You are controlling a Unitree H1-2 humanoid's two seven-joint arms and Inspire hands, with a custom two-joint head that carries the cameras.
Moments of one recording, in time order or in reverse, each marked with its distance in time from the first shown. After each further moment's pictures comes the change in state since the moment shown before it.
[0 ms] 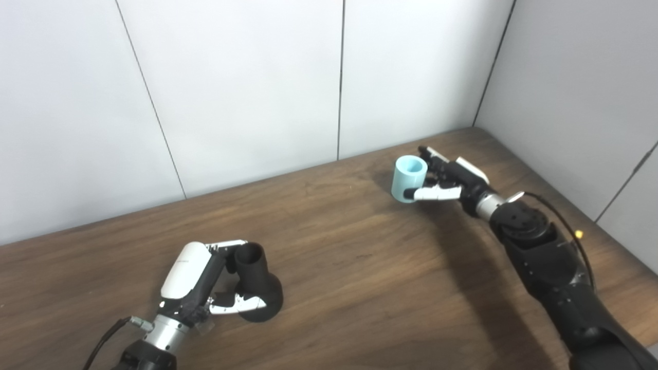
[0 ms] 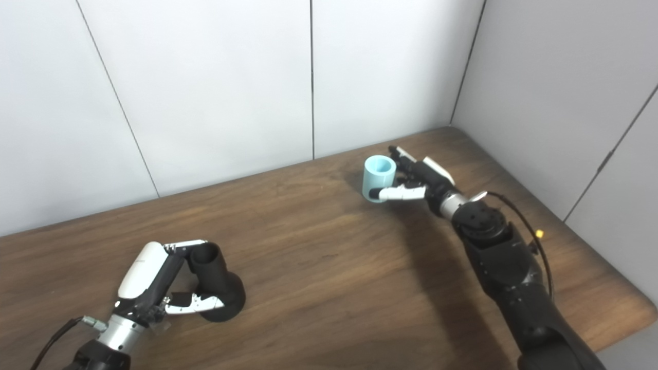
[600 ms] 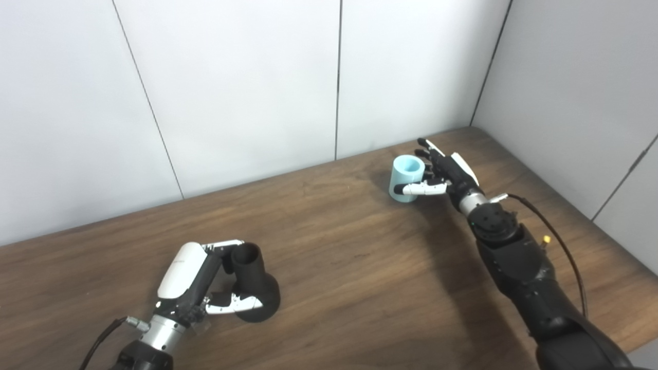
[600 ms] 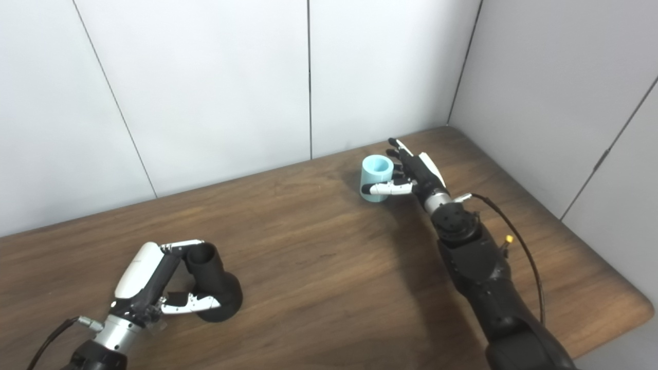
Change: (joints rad) left arm 0.002 0.008 0.002 0.001 -0.035 0.000 -0.014; right arm -0.090 0.096 0.005 0.167 -0.106 -0.080 -0.260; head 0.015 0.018
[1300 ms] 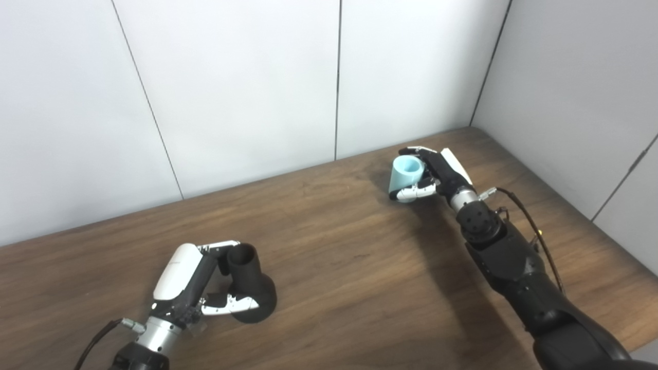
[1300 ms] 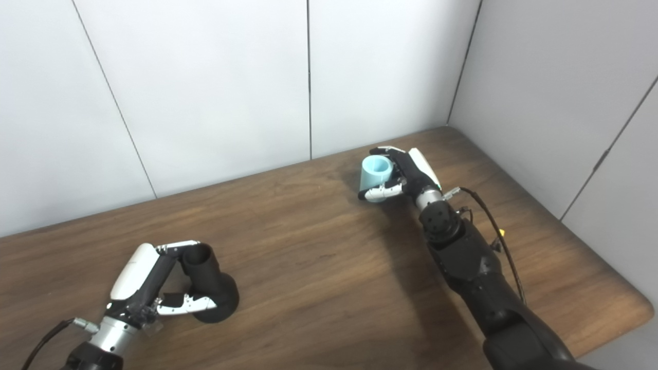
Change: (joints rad) left arm 0.012 0.000 0.037 -0.008 0.001 0.000 -0.025; right arm -0.014 -0.041 0.124 -0.009 -0.164 0.009 -0.062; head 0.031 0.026
